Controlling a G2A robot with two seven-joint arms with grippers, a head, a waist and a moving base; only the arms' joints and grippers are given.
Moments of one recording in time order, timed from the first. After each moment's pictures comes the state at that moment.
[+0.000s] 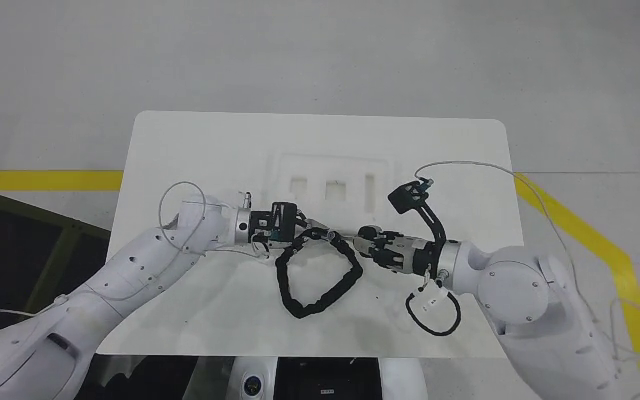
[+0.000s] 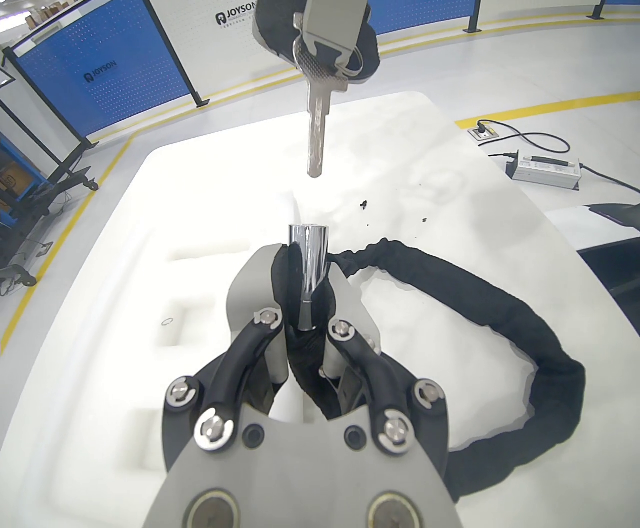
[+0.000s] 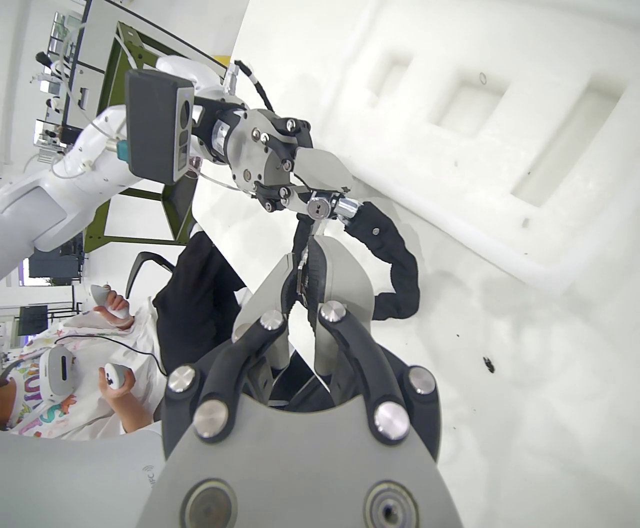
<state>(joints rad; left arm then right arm) 0.67 -0.89 -0.50 -1.32 1.54 -0.76 0.67 -1.28 -1.02 1.25 -2.14 -0.32 0.12 0.99</state>
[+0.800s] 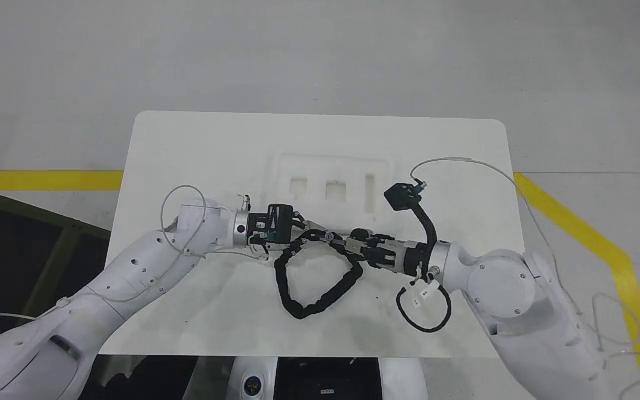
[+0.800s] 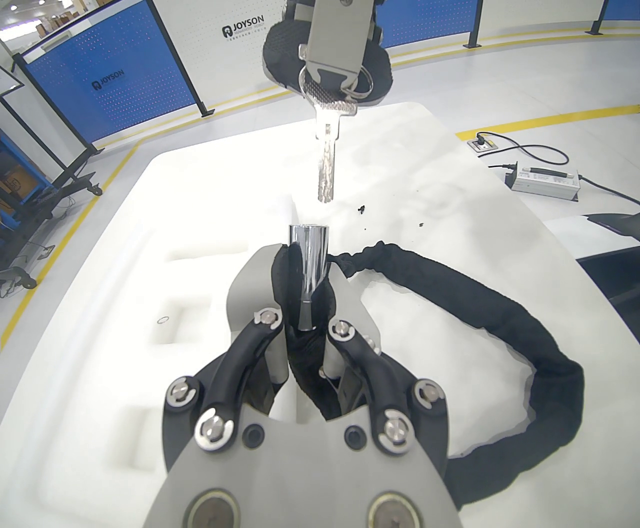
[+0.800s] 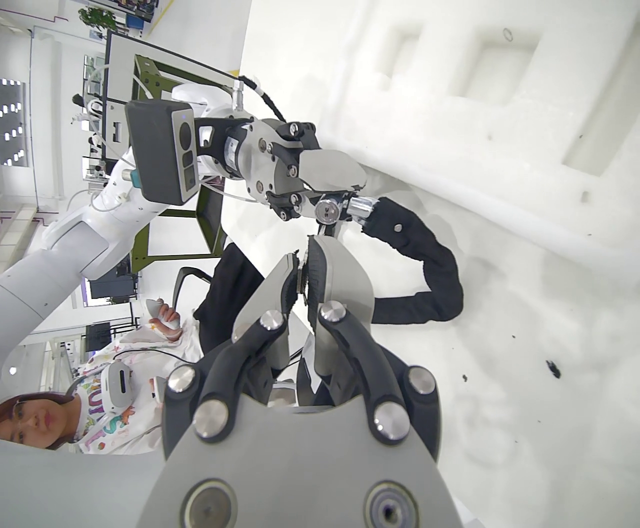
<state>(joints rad) 0.68 -0.90 -0.51 -1.30 1.57 -0.75 0.73 -1.26 -1.03 1.20 -2.10 -0.22 0.22 0.95</state>
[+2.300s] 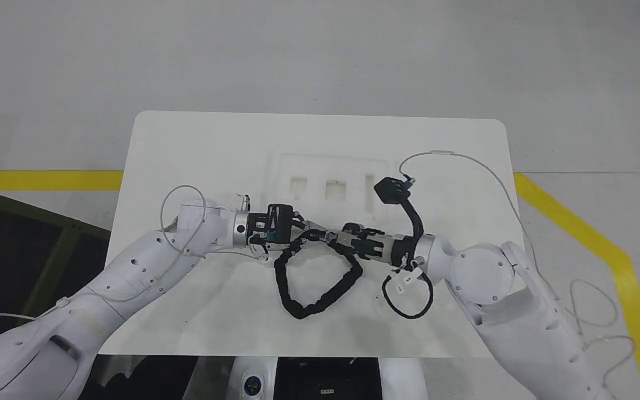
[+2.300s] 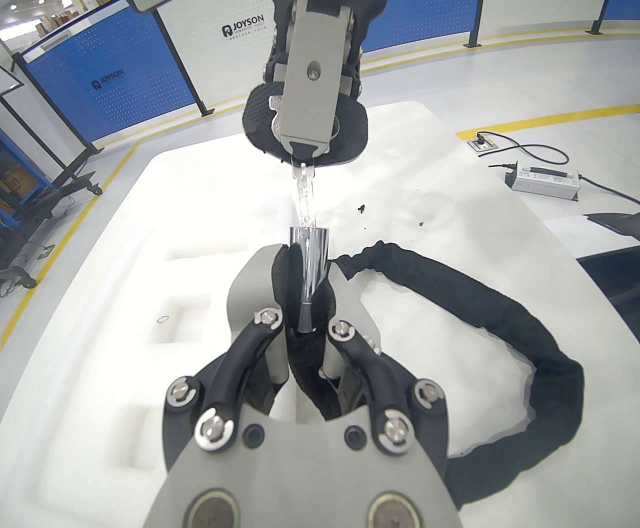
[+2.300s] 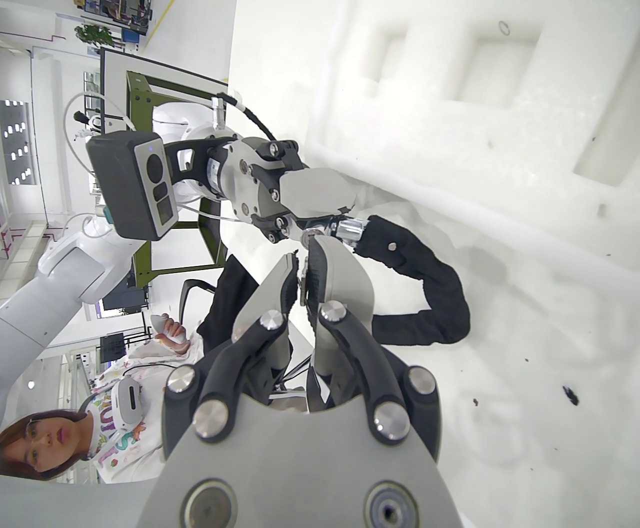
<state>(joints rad) 0.68 -0.90 -0.51 -1.30 1.57 -0.75 0.73 -1.19 -1.05 1.11 -2.03 -0.21 0.27 0.89</state>
